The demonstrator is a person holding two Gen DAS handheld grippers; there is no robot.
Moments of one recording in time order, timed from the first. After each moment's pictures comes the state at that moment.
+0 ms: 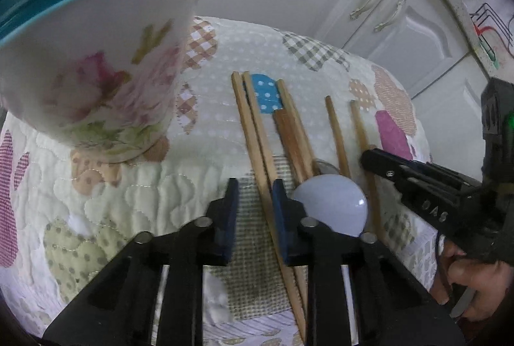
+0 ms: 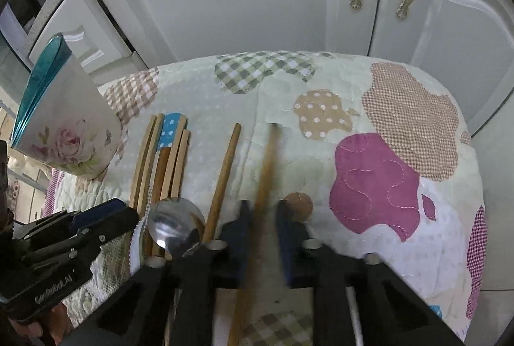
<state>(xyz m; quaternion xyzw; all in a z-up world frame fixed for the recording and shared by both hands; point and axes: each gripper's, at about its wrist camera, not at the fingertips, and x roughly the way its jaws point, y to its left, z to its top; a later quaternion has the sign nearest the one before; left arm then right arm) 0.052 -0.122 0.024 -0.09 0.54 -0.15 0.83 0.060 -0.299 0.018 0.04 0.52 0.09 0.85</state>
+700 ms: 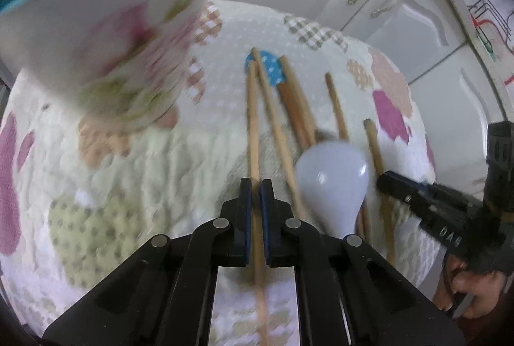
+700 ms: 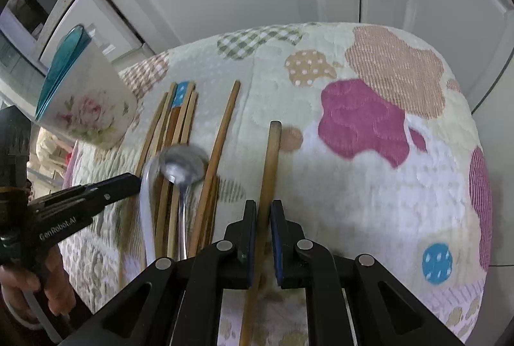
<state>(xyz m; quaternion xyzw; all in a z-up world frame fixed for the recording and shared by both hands) 0.032 -0.107 0.023 -0.08 0.56 -0.16 0.80 0.007 -0.318 0.016 0.08 0.54 0.11 0.83</state>
